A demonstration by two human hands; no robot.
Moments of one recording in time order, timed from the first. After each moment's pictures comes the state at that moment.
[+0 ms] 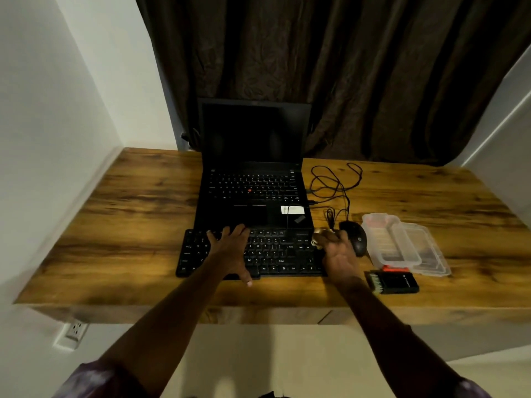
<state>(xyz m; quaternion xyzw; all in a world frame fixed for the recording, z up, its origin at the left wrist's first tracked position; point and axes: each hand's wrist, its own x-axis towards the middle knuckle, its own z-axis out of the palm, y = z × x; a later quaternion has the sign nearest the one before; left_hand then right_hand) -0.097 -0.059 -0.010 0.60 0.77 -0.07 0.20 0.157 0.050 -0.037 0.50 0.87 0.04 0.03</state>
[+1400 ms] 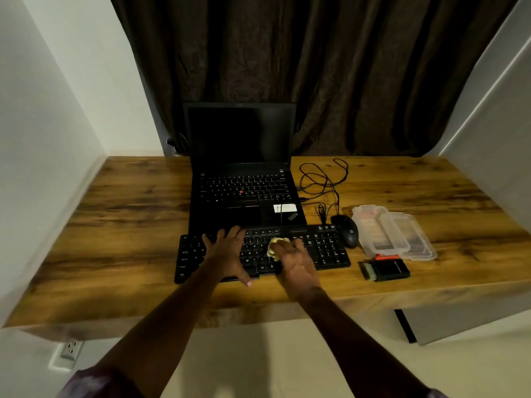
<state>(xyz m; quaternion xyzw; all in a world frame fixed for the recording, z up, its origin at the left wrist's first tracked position) -0.104 -0.063 -0.015 0.62 0.76 -0.03 0.20 0.090 -0.025 -0.034 0.45 0.89 -0.06 -0.06</state>
